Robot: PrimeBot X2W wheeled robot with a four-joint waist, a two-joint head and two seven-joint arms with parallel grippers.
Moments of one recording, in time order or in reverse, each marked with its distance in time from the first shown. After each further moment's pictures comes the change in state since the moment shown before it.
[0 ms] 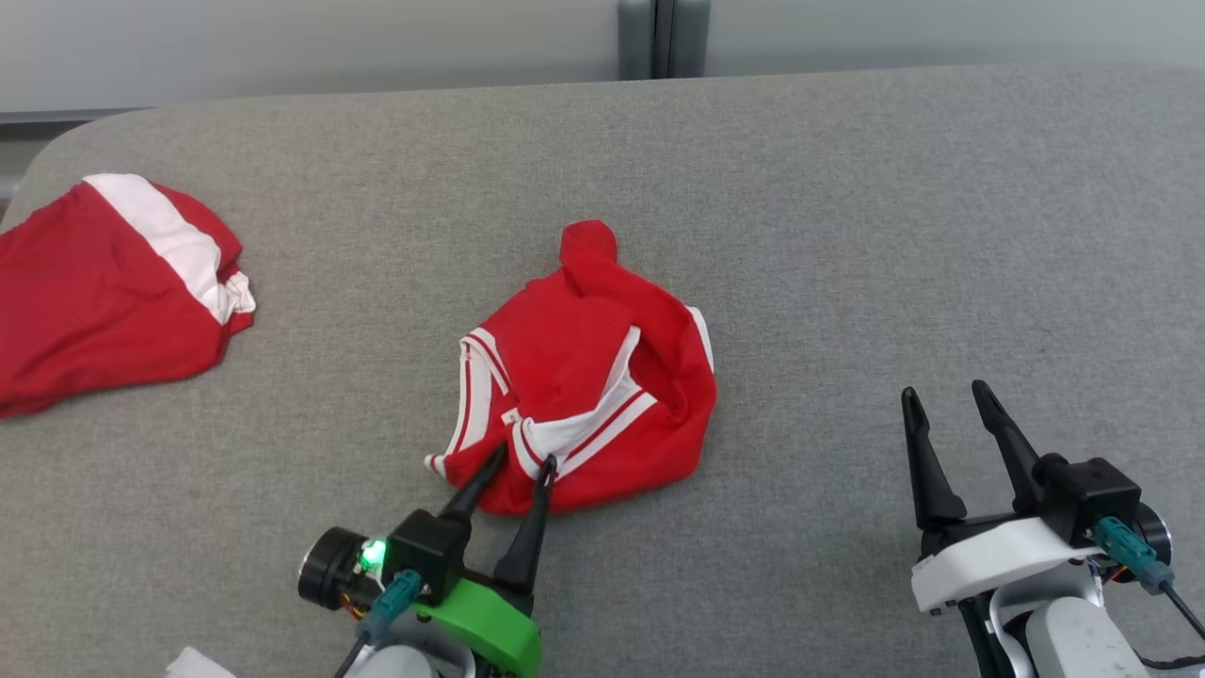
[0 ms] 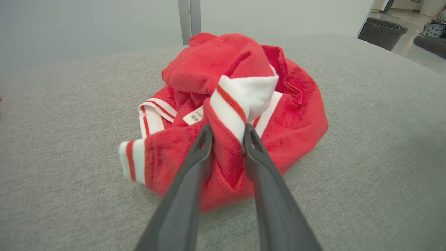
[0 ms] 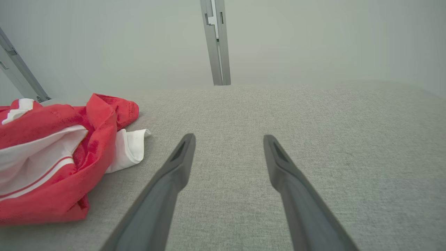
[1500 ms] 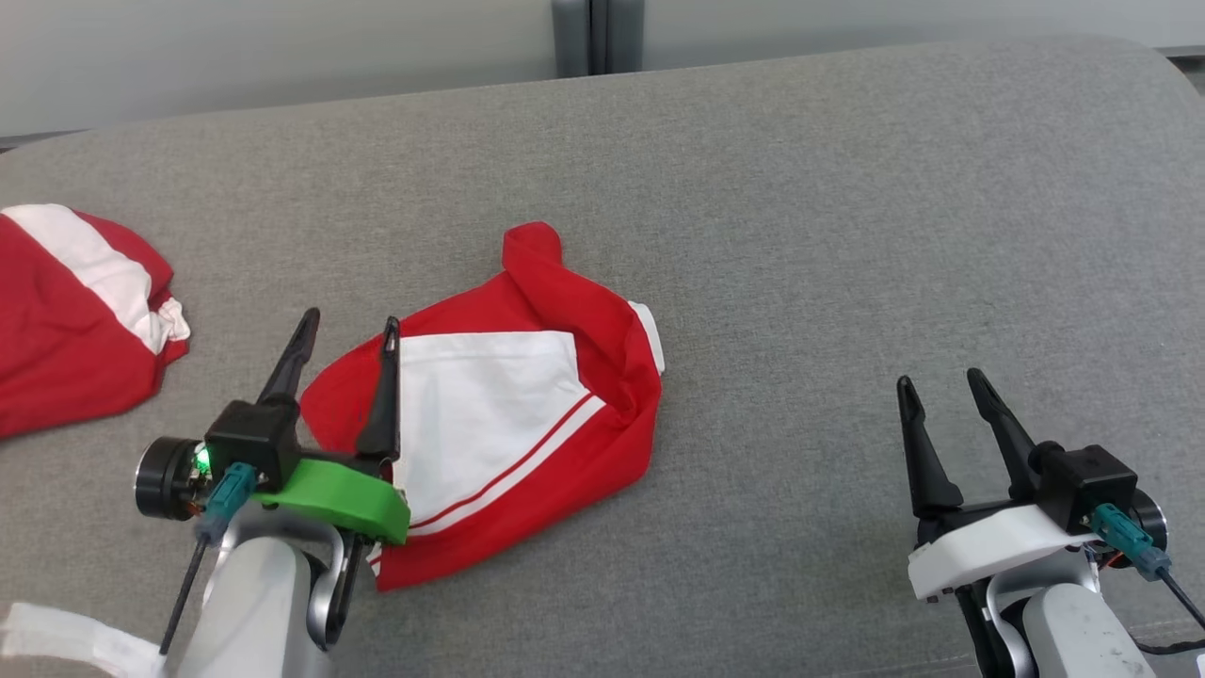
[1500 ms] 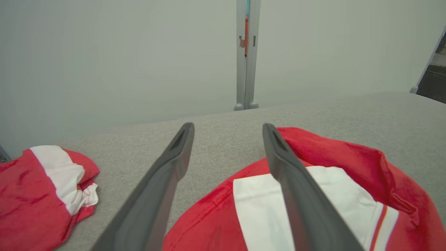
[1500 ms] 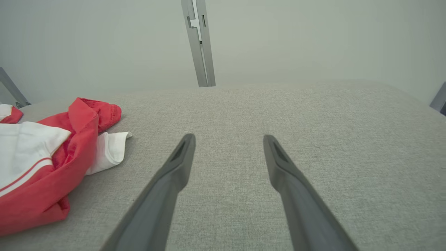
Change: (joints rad) left arm -0.100 -0.064 0.452 0.000 0.182 -0.125 -0.001; right arm -0.022 -0.004 0.011 0.011 0.003 0.000 0.000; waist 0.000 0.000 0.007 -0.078
